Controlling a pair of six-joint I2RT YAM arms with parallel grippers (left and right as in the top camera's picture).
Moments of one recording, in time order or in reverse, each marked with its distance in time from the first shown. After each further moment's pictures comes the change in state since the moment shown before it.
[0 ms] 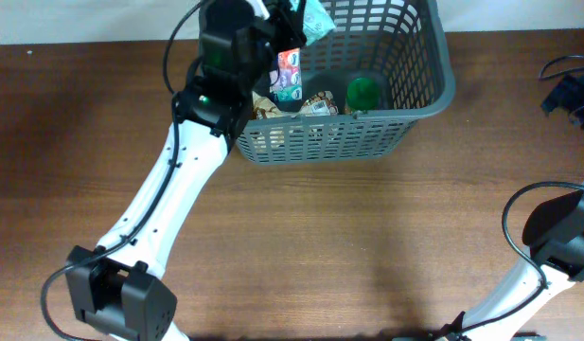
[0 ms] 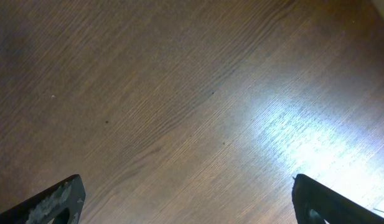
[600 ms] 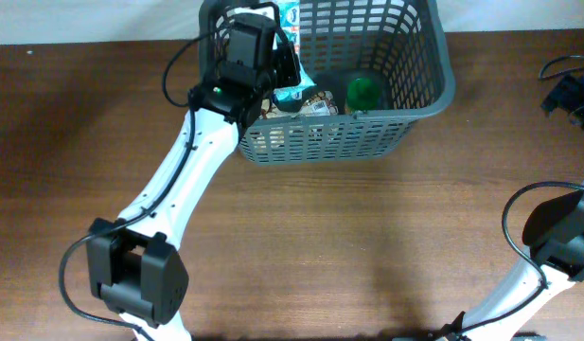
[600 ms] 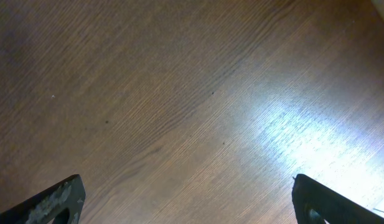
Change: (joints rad) left arm 0.001 0.109 0.027 -0.386 -0.107 0.235; right arm 0.000 0.000 0.000 0.000 0.000 -0.001
